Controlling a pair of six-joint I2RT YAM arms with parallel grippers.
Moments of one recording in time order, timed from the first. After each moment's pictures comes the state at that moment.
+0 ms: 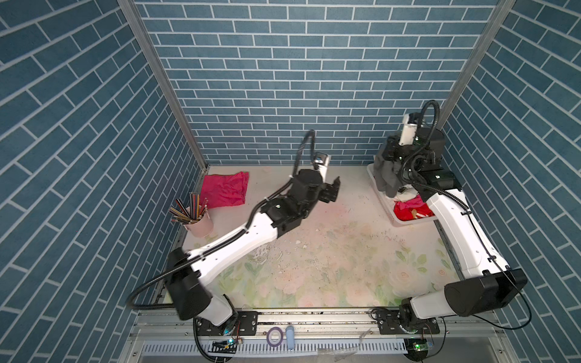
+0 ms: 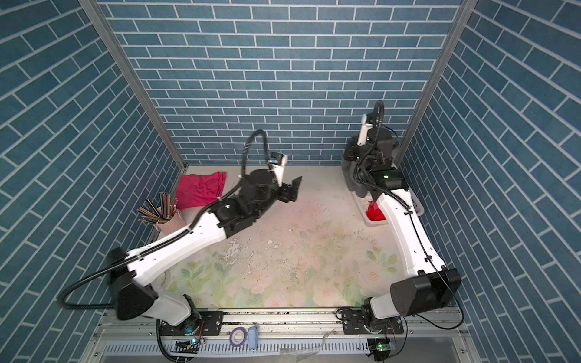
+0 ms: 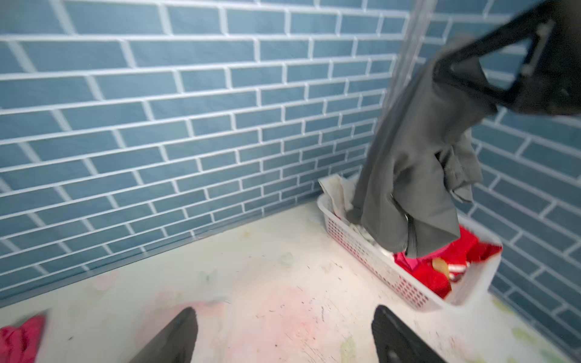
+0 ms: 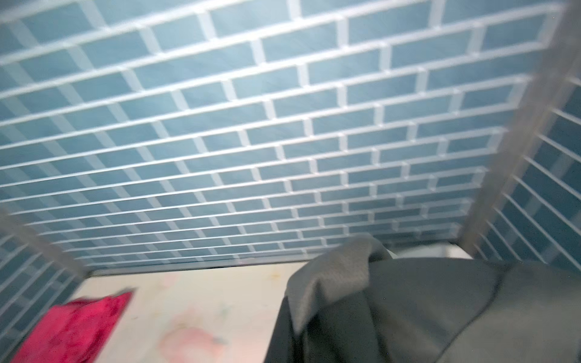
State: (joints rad) left arm -0.84 1.42 1.39 -0.16 -0.37 -0.21; right arm 0.37 1.45 1.70 -0.38 0.07 0.16
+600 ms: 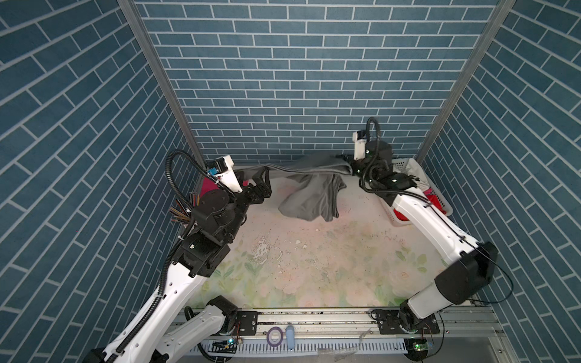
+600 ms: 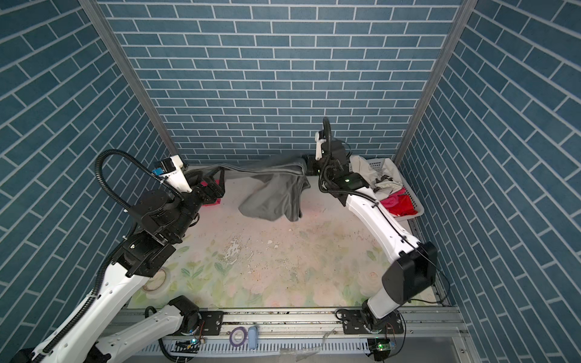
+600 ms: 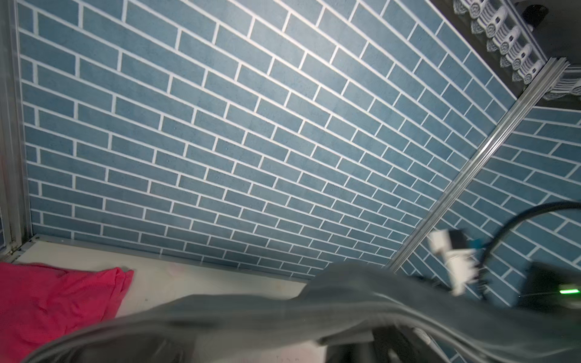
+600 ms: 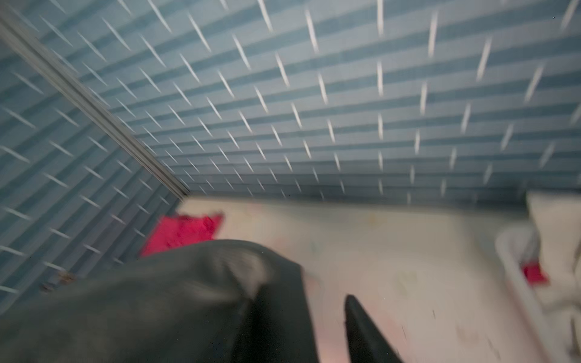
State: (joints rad) left arm -0.54 0.88 1.10 -0.19 -0.29 -0.46; right arm 0.51 1.62 1.45 -0.35 0.00 0.35
